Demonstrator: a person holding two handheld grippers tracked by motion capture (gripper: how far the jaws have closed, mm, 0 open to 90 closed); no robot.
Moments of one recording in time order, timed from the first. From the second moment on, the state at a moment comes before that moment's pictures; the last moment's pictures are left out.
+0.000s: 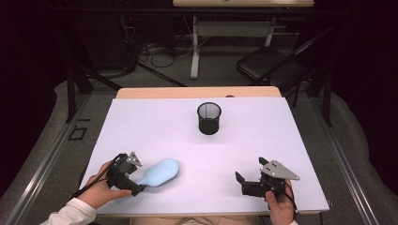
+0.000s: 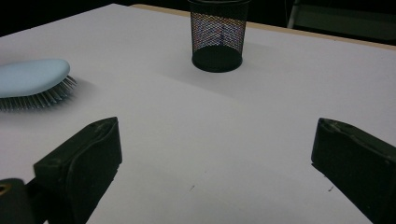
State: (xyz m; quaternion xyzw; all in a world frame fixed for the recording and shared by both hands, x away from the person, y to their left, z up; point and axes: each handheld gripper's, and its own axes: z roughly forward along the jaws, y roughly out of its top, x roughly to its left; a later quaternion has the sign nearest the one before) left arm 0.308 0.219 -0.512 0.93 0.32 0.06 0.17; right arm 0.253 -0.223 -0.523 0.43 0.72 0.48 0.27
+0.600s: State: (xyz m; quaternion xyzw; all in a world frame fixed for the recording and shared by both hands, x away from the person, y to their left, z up) left arm 0.304 0.212 -0.513 0.94 0.29 0.06 0.15; right arm 0.253 -0.223 -0.523 0.42 0.72 0.48 0.27
